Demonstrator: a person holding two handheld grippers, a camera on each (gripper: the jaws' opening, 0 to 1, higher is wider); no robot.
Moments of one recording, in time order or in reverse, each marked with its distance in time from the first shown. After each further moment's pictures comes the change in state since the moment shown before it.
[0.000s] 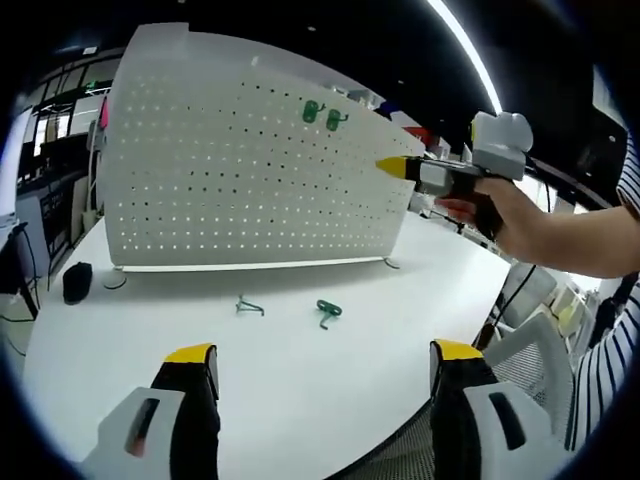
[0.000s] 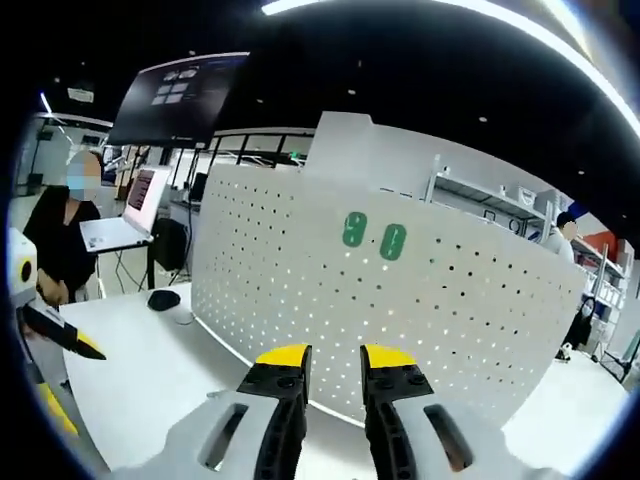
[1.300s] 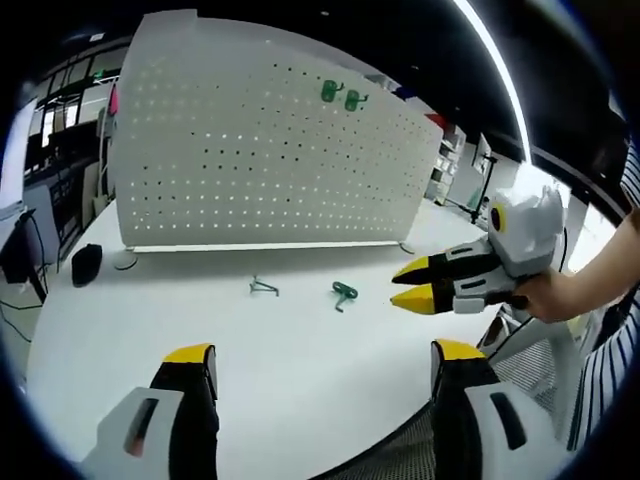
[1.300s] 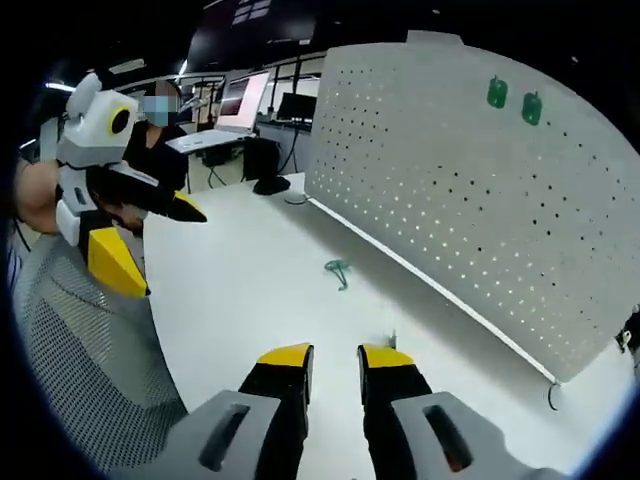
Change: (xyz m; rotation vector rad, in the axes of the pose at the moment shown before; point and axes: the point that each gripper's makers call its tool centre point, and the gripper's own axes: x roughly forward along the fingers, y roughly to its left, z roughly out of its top) left arm 0.002 0.016 -0.015 -0.036 0.073 0.068; right arm -0.030 0.128 -0.137 -0.070 0.369 0.454
